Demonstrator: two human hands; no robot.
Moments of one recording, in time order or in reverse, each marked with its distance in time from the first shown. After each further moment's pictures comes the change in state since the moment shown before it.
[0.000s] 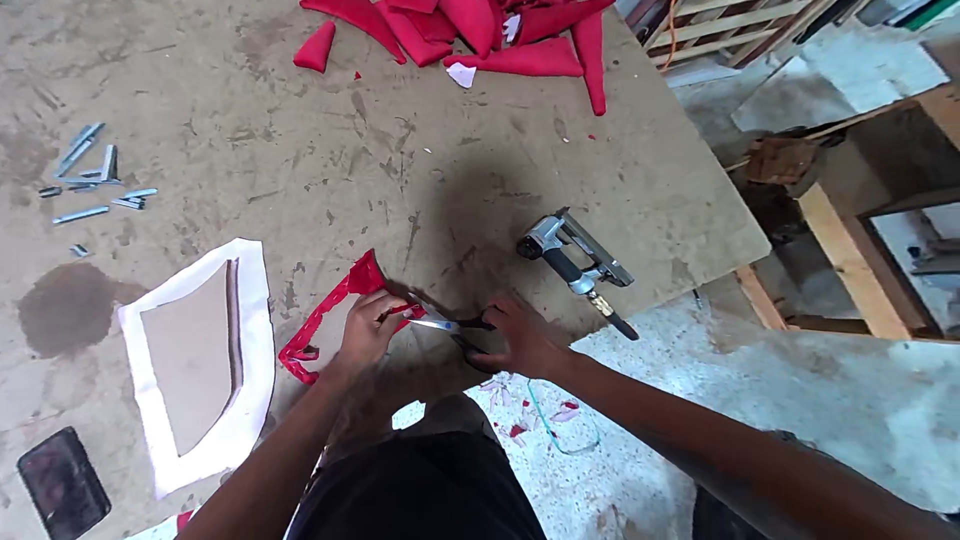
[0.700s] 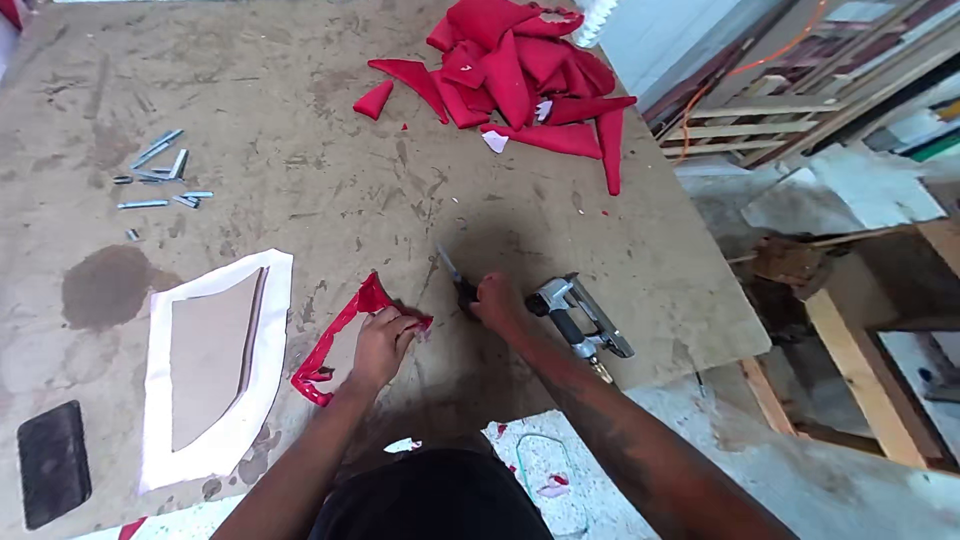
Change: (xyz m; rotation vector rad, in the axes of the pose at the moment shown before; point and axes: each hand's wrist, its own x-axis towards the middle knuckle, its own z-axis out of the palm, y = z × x) left_hand 0.015 0.017 0.002 0.283 0.113 -0.137; right_hand 0.148 -0.004 -0.040 -0.070 -0.086 0.420
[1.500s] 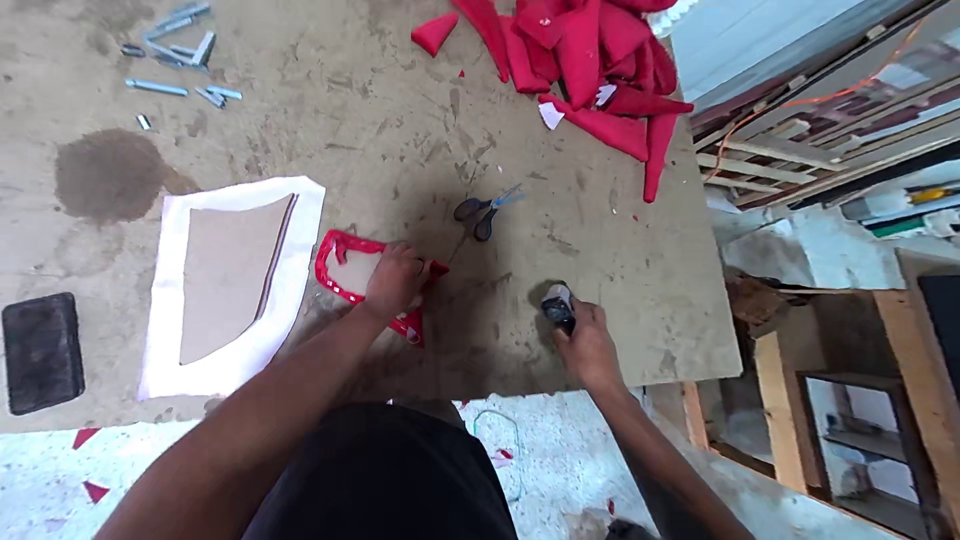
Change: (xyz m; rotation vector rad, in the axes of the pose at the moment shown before) left_hand 0.032 -0.047 -0.009 0.116 0.020 0.119; right_hand -0.112 0.056 -0.013 0.024 0.268 0.079
